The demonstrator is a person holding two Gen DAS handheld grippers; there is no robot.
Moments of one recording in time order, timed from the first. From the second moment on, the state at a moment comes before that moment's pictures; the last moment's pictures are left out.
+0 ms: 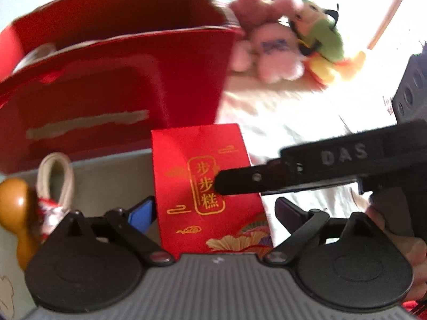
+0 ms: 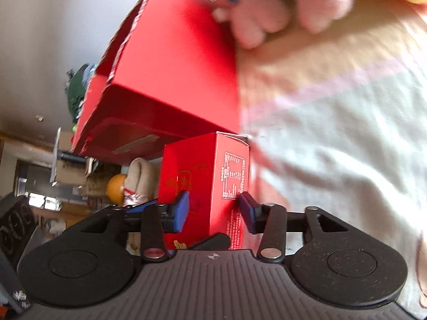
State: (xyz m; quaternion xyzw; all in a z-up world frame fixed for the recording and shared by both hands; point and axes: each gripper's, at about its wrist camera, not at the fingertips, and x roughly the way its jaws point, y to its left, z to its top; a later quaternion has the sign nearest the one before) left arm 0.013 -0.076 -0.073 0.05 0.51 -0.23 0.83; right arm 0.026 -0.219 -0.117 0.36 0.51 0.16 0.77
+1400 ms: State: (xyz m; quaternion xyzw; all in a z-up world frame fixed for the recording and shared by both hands) left arm 0.076 -0.093 0.074 0.05 0.34 -0.39 0.86; right arm 0.036 -0.234 0.031 0.32 0.31 0.08 0.89
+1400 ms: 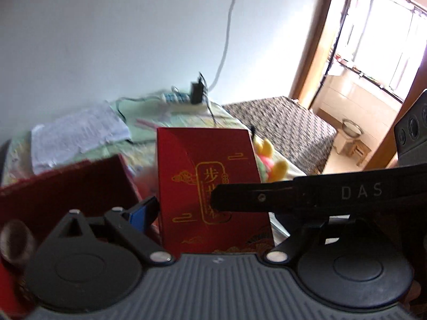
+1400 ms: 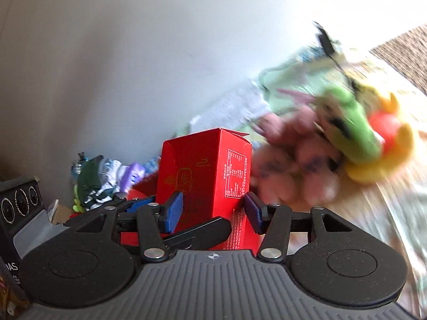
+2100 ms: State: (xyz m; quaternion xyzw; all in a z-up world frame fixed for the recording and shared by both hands) left arm 0.189 0.008 0.011 0.05 0.43 -0.30 0.85; right arm 0.174 -0.119 -0.004 0.26 0.43 0.13 0.85
